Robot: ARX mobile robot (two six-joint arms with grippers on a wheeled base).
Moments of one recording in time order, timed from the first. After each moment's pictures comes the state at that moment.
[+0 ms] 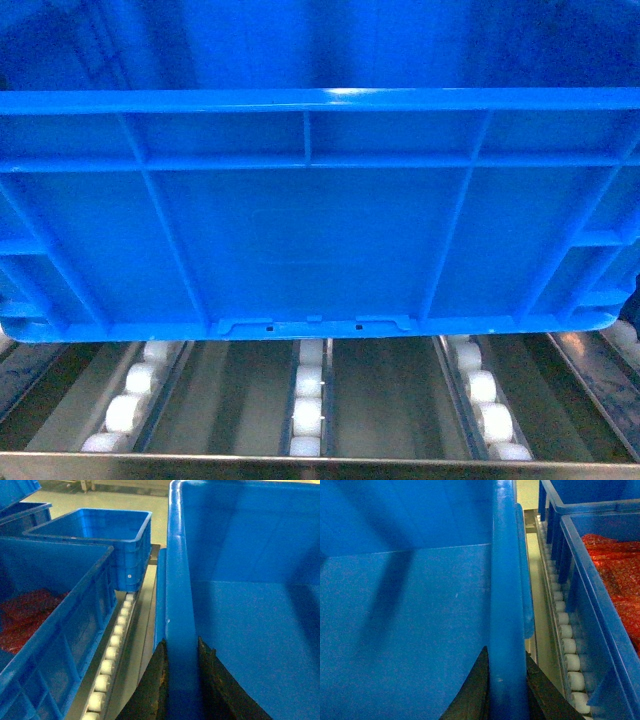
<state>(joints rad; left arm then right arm) -0.08 1.24 0.69 0.37 -0.15 -0.06 0.18 1.30 0.81 0.15 0.07 0.17</state>
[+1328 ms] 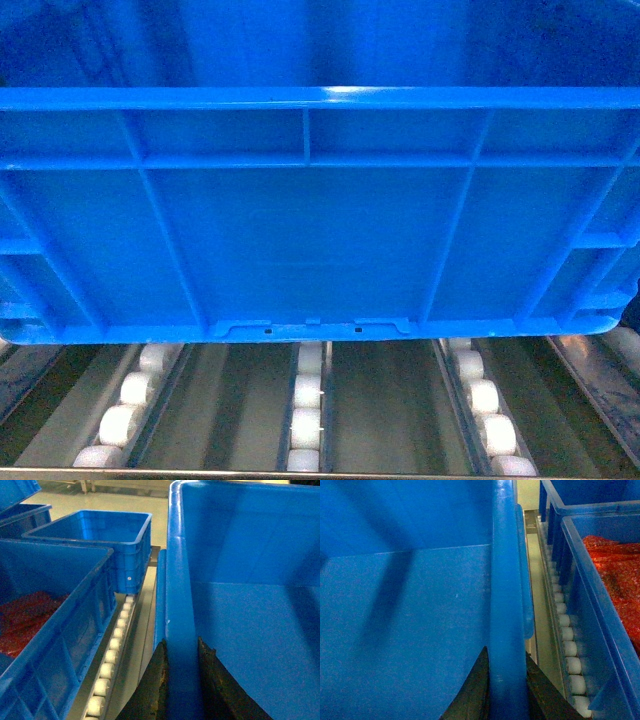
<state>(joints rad) -0.08 1.24 0.69 0.37 -0.15 -0.06 0.18 1.30 0.81 0.15 0.07 0.17</state>
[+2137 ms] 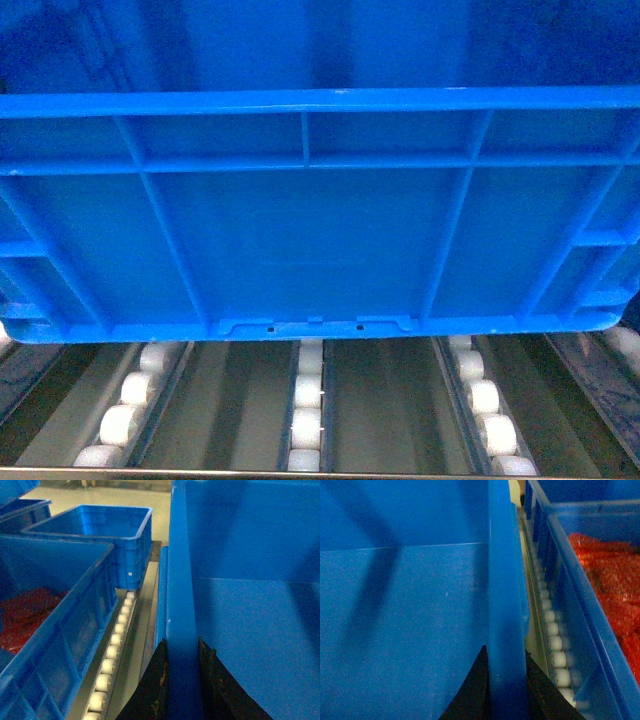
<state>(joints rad) -0.08 1.25 0.71 0.34 -0.16 -0.06 0.21 1.30 0.82 0.12 0.19 0.15</state>
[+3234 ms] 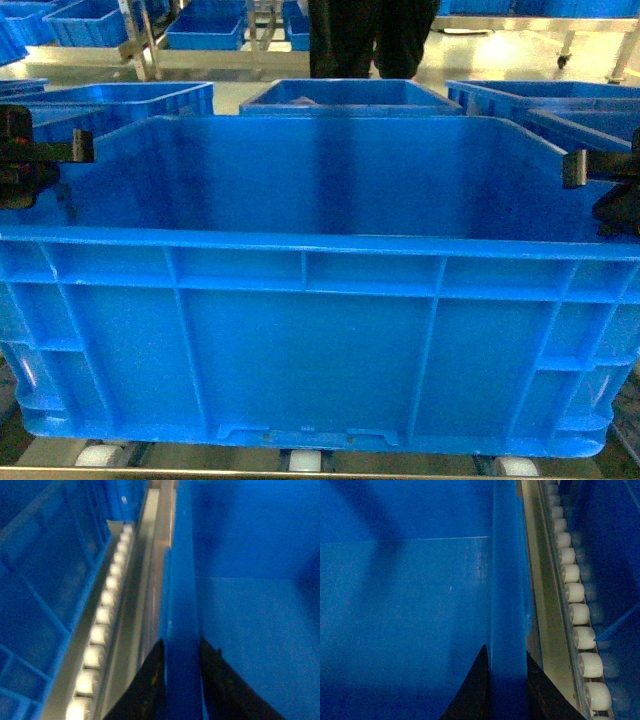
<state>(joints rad) -0.08 1.52 0.79 0.26 -0.14 -0.03 0.20 1.50 0.84 -0.03 0.14 0.22</state>
